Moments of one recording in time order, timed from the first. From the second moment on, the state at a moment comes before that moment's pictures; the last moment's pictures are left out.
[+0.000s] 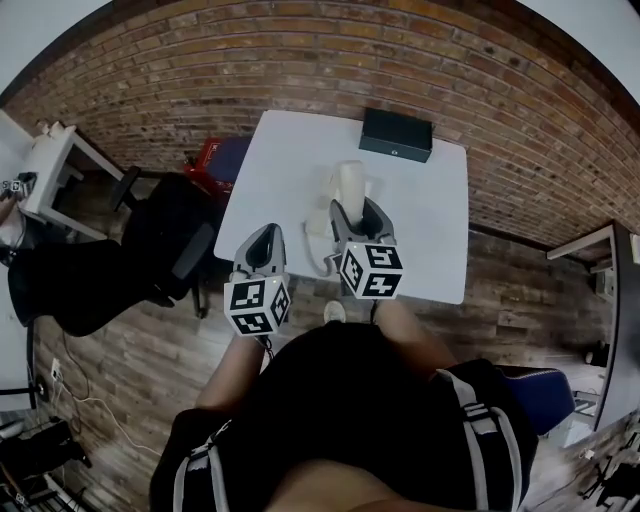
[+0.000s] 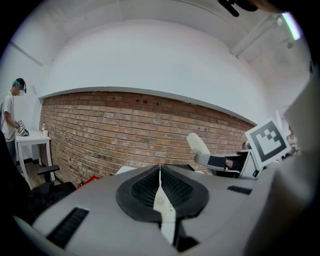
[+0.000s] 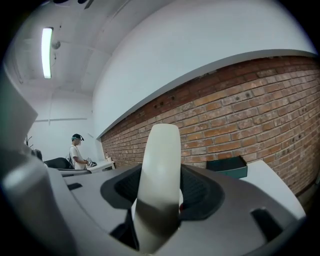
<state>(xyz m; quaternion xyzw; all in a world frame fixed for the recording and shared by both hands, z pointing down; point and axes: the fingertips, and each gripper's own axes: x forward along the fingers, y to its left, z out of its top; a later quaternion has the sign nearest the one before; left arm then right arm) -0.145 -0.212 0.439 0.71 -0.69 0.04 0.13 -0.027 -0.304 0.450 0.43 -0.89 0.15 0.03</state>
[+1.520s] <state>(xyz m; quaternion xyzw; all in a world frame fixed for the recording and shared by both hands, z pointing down) -0.235 -0.392 0.476 0.80 -0.57 0.08 0.17 -0.088 -0.420 0.576 0.55 -0.76 0.31 0.13</state>
